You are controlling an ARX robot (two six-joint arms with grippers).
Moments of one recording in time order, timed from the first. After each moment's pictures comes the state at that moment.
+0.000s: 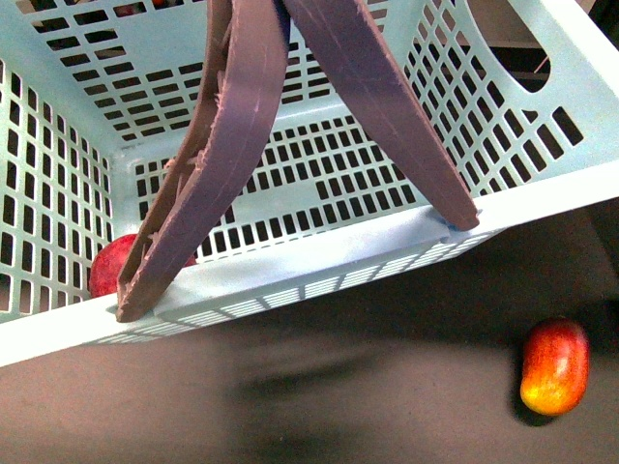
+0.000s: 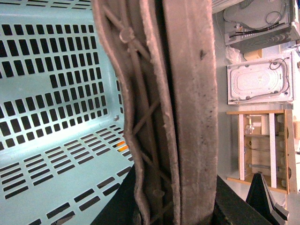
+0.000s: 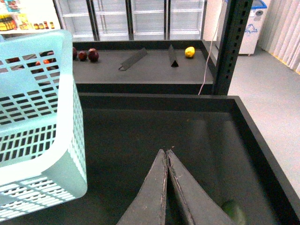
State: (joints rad) left arm -0.44 1.41 1.11 -0.31 0.41 -0.75; right arm 0.00 0.08 0.02 0.04 0.00 0.01
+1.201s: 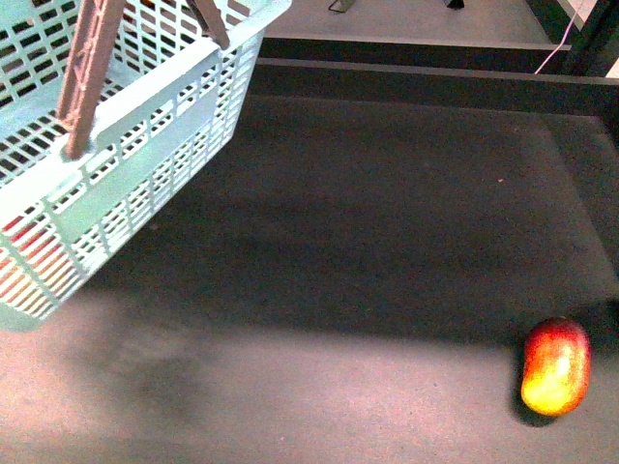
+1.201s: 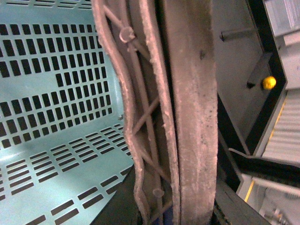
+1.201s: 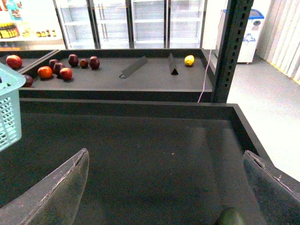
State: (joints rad) left arm -0.23 1.59 1.31 -0.38 -0.12 -1.09; right arm 0.00 0.01 0.02 0.00 0.00 0.00
